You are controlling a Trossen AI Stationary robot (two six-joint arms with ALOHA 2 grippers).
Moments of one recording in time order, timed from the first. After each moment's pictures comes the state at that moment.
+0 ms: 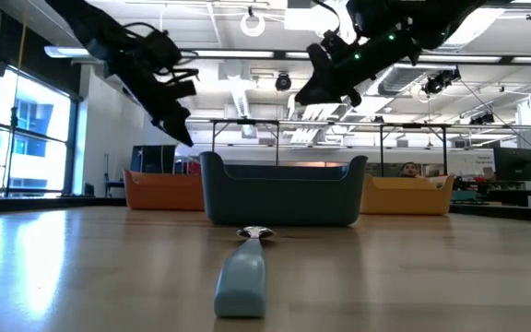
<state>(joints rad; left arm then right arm) 0.79 1.38 0.84 -0.13 -0.07 0.40 -0.42 1.43 0.90 0.21 0.14 0.13</state>
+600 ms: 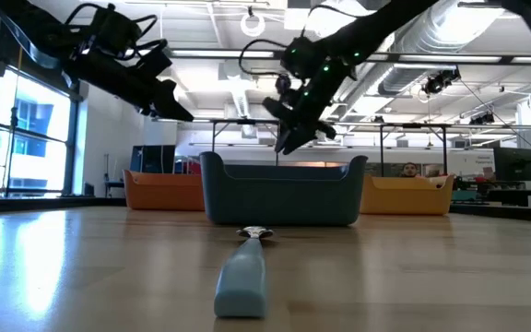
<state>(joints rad) 0.68 1.11 0.46 0.38 0.00 0.22 -0.51 1.91 1.48 -0.39 0.12 0.34</state>
